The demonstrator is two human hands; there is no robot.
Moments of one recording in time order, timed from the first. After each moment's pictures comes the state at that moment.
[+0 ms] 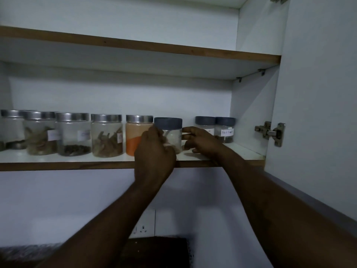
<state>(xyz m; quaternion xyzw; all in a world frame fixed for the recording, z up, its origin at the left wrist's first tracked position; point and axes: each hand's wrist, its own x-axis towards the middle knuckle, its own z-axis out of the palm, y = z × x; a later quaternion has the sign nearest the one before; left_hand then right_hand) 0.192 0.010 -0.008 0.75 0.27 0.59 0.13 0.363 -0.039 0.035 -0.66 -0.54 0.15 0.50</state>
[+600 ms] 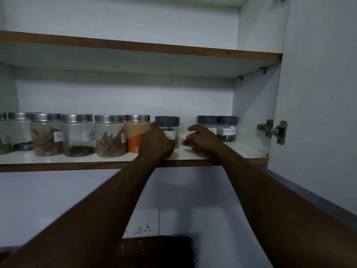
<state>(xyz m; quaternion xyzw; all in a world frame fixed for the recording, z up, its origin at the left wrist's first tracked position) 0.206 0.048 0.024 0.80 0.35 0.43 0.22 0.369 -0.020 0.032 -0.73 -0.48 0.08 0.48</state>
